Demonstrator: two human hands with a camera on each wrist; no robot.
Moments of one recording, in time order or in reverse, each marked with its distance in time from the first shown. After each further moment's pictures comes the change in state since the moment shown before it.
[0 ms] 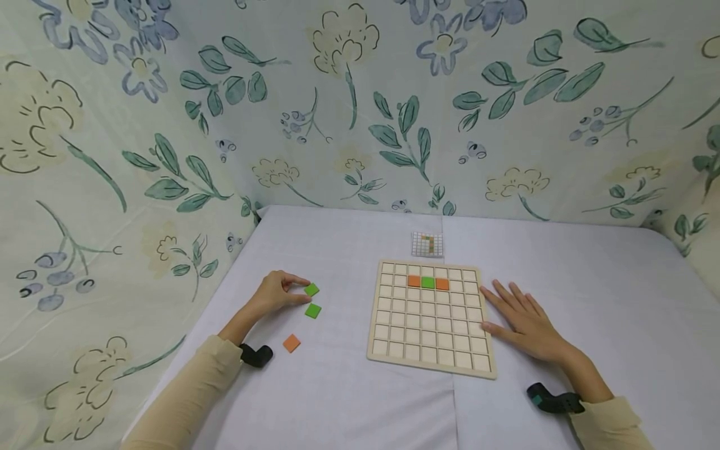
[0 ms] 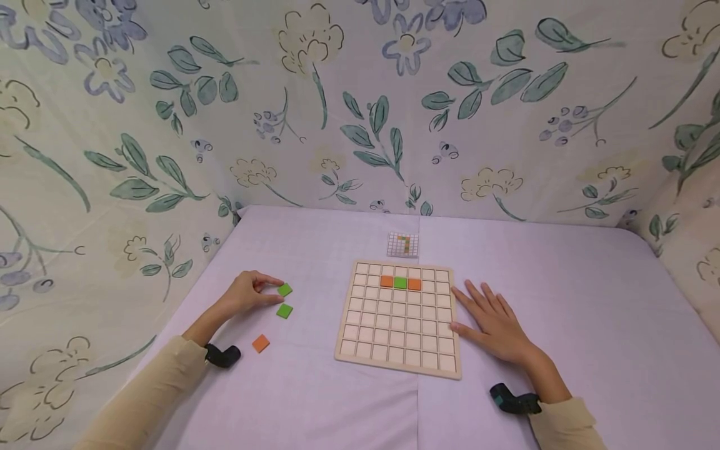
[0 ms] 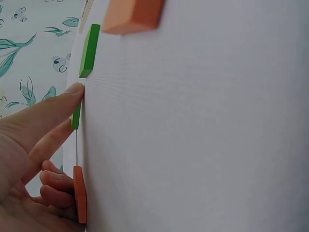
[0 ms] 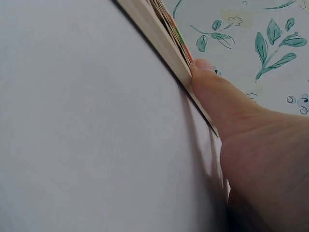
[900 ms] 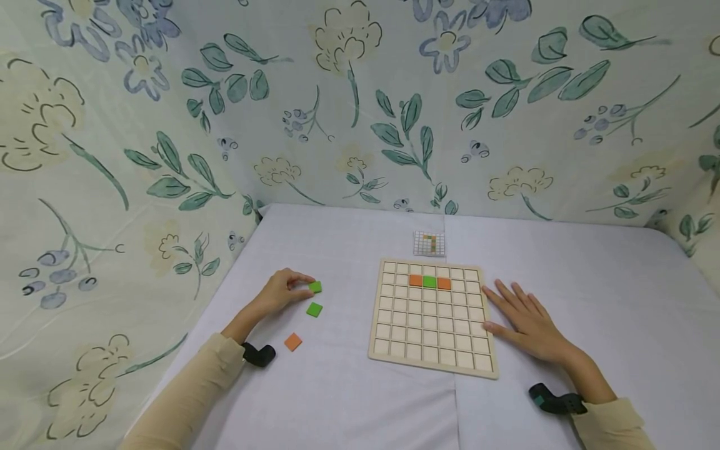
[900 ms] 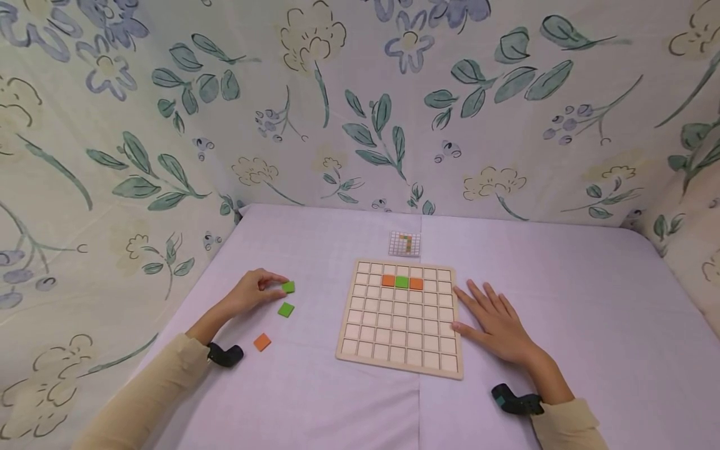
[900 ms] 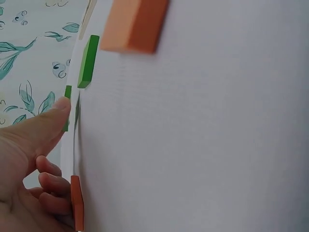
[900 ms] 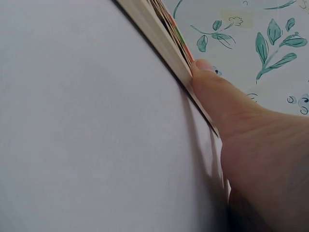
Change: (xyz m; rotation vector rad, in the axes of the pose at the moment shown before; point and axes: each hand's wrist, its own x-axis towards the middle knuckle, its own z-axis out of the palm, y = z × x) left_hand 0.002 0.003 0.002 -0.032 -0.031 0.080; right_hand 0.000 -0.003 -0.002 0.009 -0.003 -0.007
